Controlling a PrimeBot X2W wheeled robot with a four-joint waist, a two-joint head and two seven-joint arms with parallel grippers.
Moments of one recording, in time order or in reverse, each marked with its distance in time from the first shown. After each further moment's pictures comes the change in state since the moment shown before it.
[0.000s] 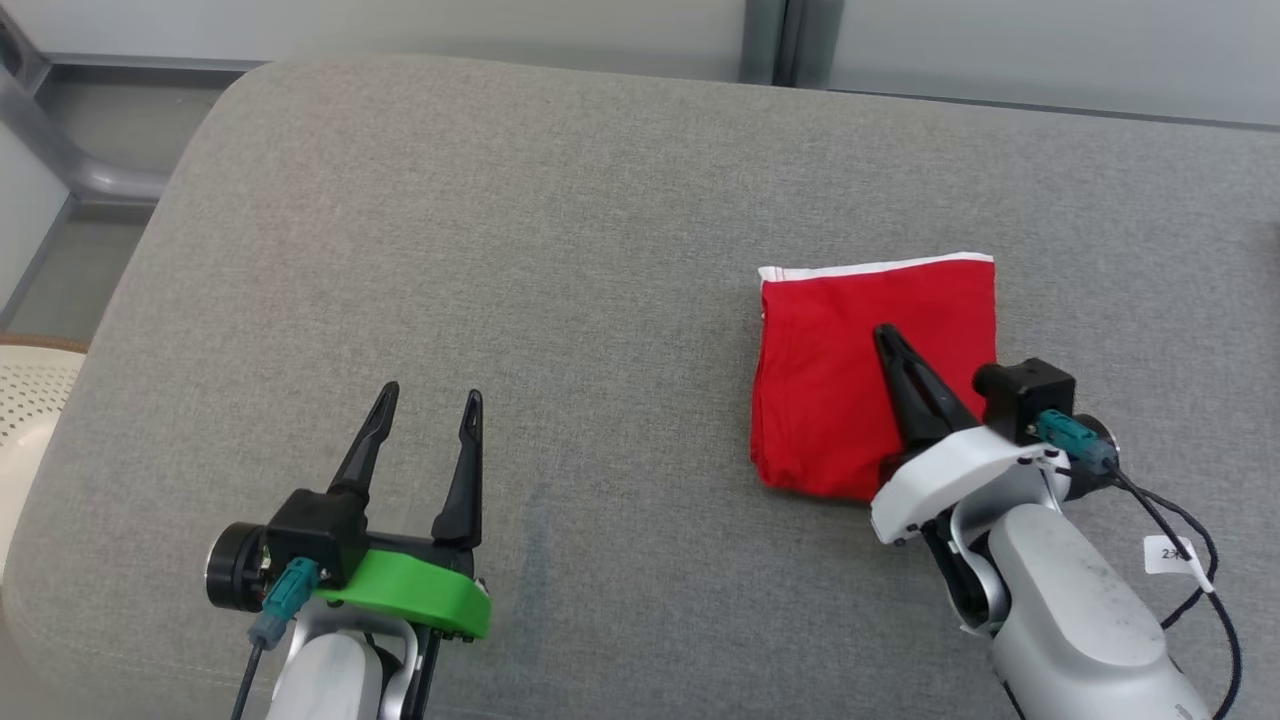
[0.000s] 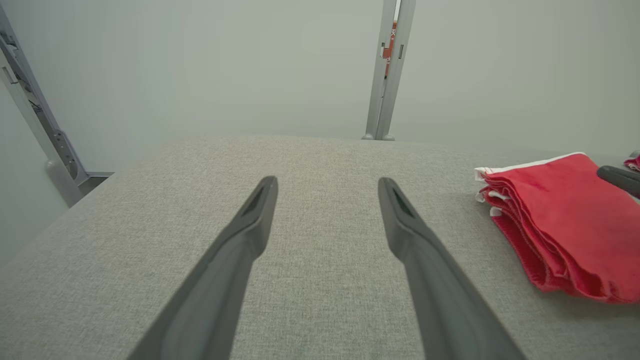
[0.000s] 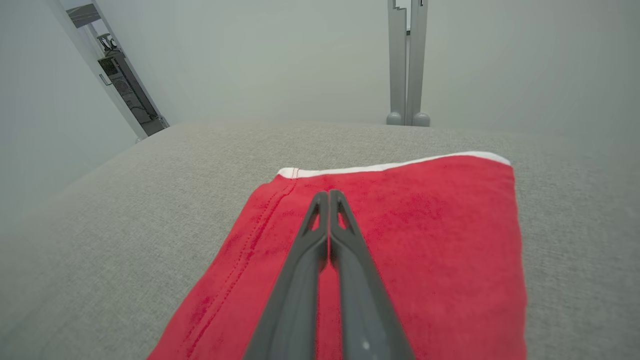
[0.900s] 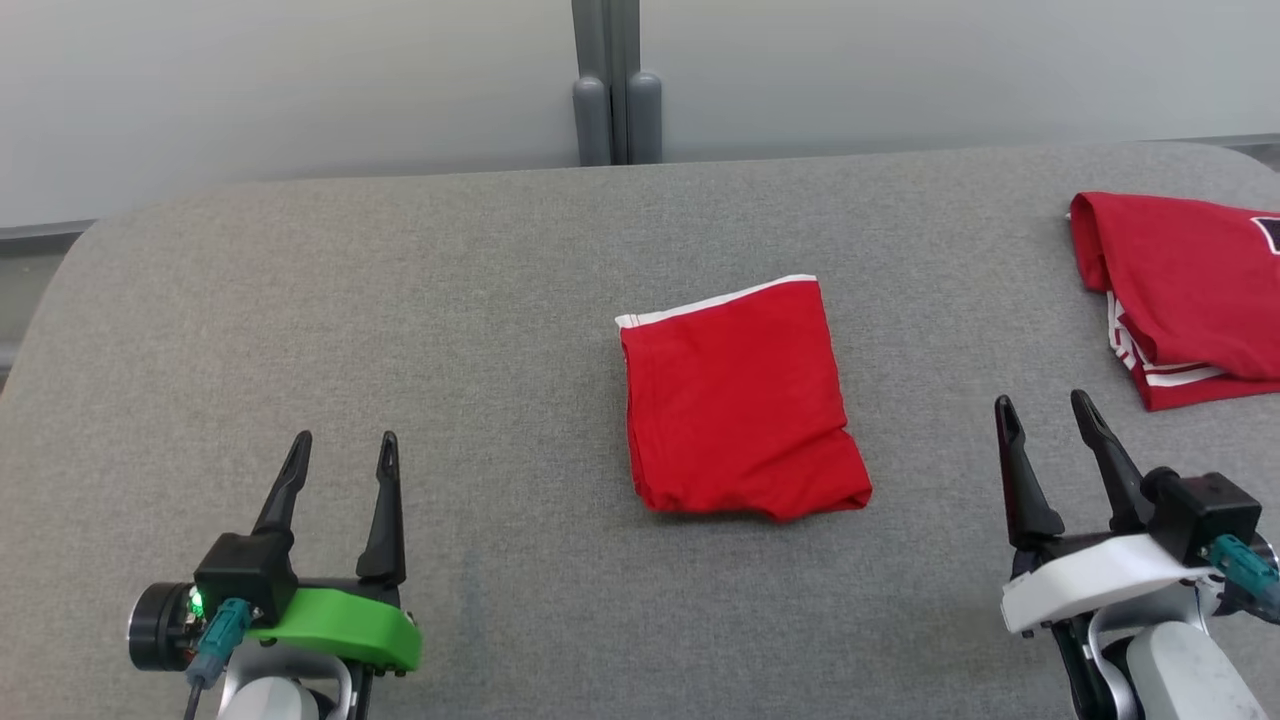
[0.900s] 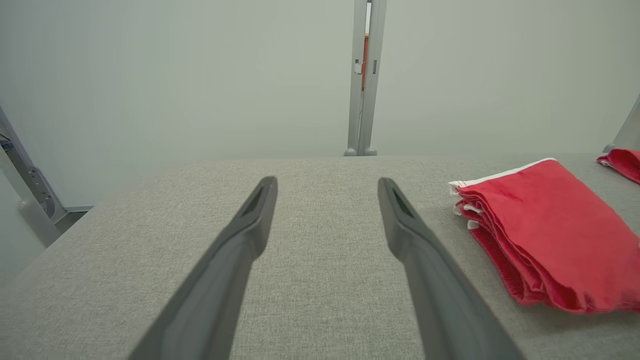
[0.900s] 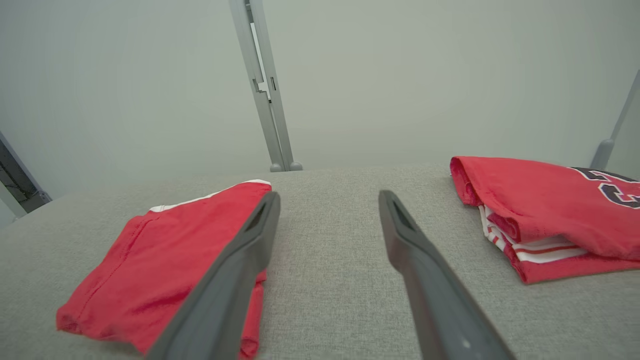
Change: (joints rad) left arm 0.062 0.003 0.152 0.017 0.071 -0.016 0.000; right arm 0.320 -0.077 -0.208 -0.344 -0.007 0.000 -0.001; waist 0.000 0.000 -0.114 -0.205
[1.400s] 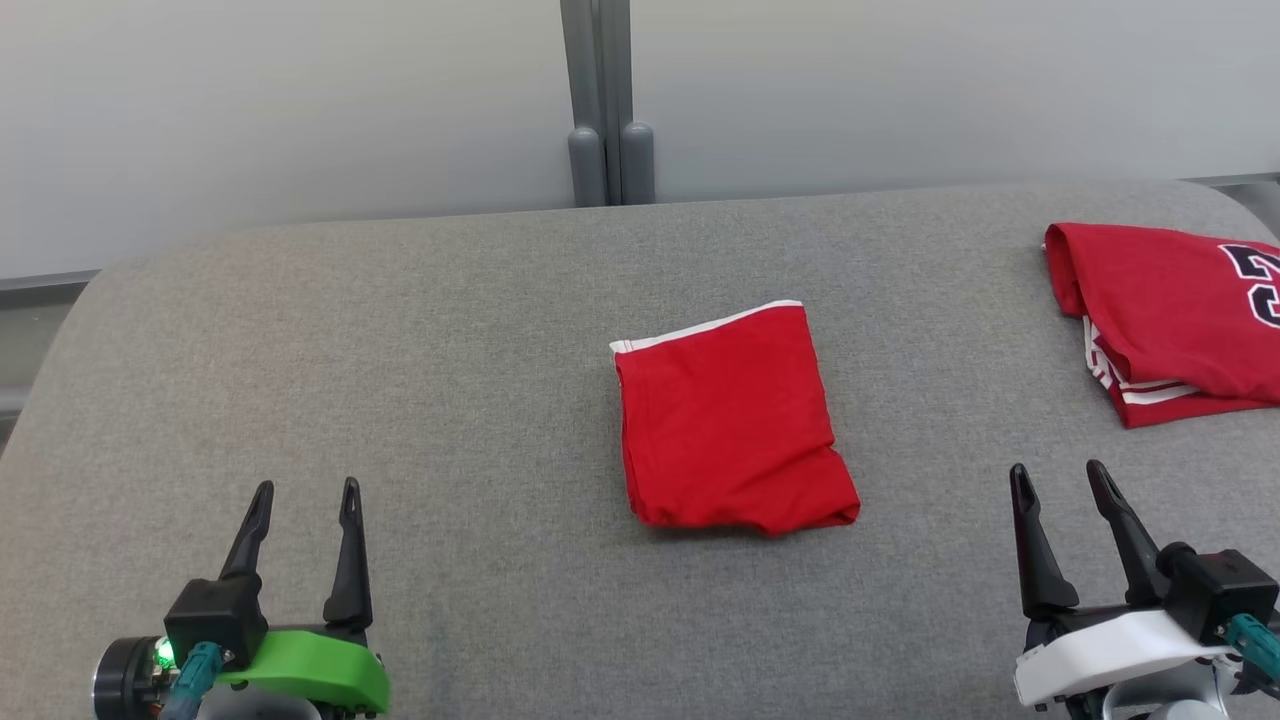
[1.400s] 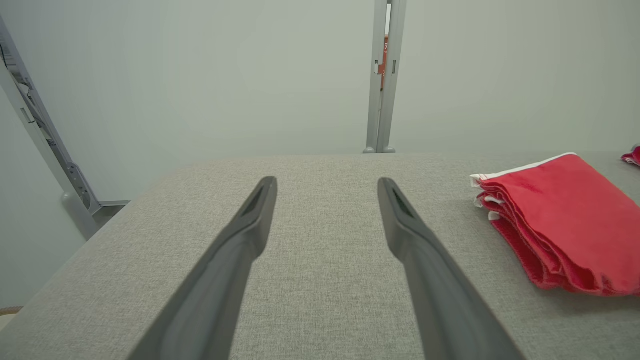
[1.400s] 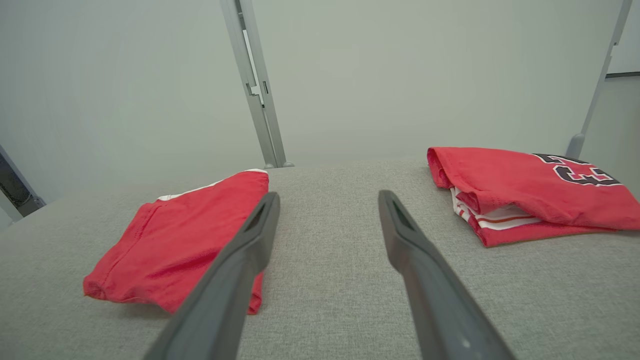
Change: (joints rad) left arm 0.069 0.008 0.063 -0.002 0.018 0.003 0.000; right arm 0.160 0.026 -0.037 -0.101 -0.021 0.000 0.000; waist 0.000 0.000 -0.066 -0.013
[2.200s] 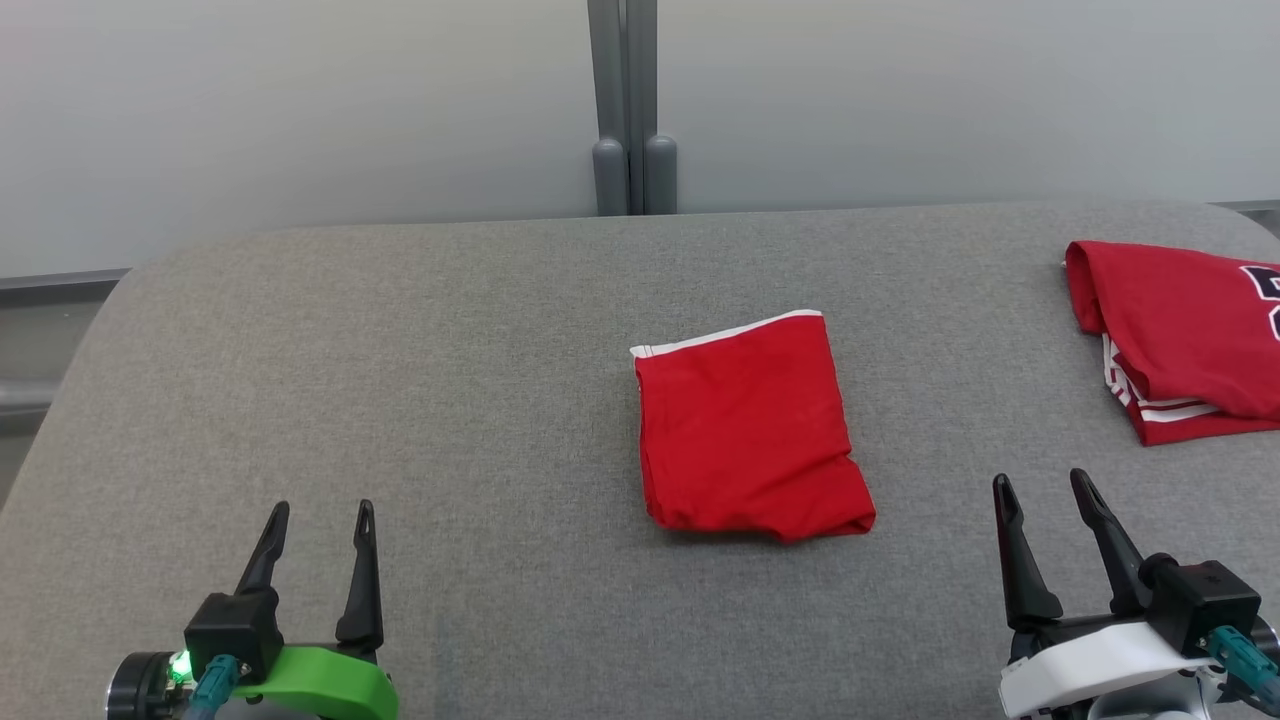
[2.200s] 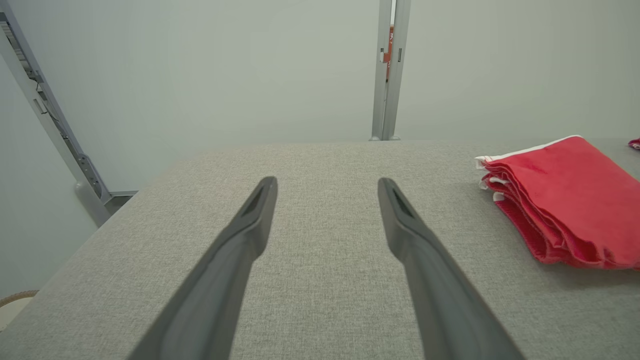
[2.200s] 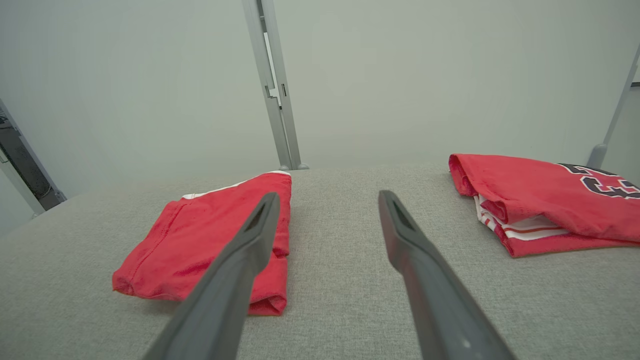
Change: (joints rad) left arm 0.023 0.002 -0.014 0.021 0.017 -0.001 0.000; right arm 0.025 0.026 0.007 -0.023 -0.036 0.000 0.000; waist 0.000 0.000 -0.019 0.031
